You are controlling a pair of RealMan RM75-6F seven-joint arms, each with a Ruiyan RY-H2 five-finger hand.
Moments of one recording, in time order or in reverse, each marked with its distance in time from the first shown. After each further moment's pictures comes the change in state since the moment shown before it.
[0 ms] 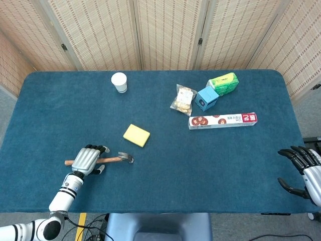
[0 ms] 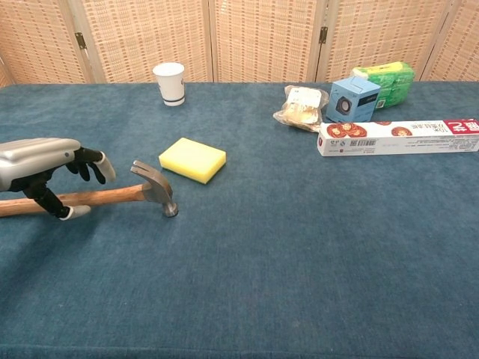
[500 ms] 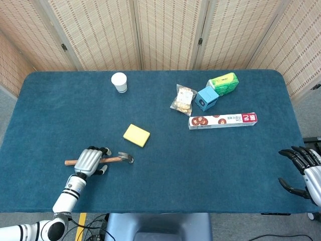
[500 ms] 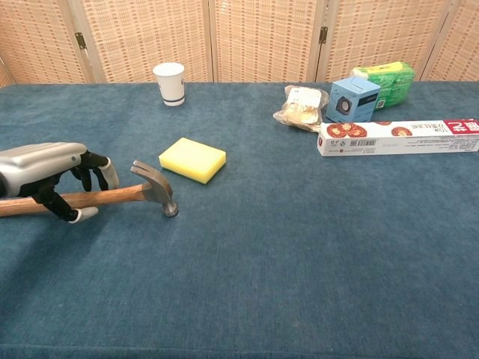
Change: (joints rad) left arm -0.005 -0.047 0.014 0.018 -0.010 0.038 -0.009; right arm -0.001 -0.004 0.001 0.009 0.007 -0.005 0.005
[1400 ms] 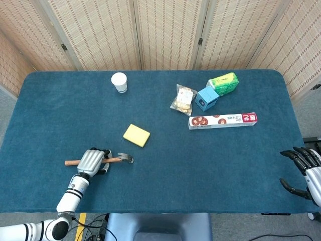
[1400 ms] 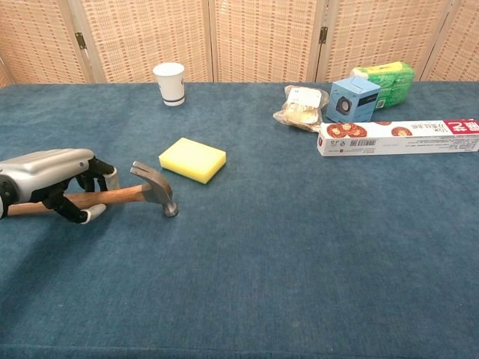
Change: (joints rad) left arm -0.013 -0.044 0.008 0.042 -0.009 0.006 -0.017; right arm -0.008 0.000 0.000 0.003 0.005 0.002 0.001
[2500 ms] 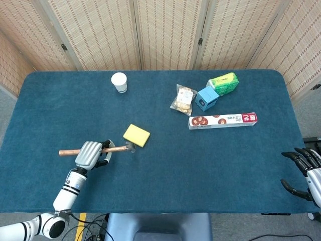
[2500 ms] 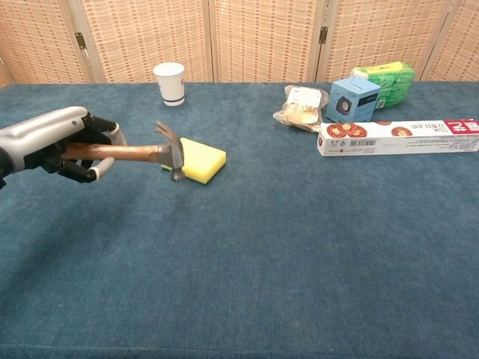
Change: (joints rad) left arm 0.028 -0.004 -0.031 0.120 0.311 0.090 -0.390; right arm -0.011 0.010 -0.001 -0.021 0.002 0.005 -0.018
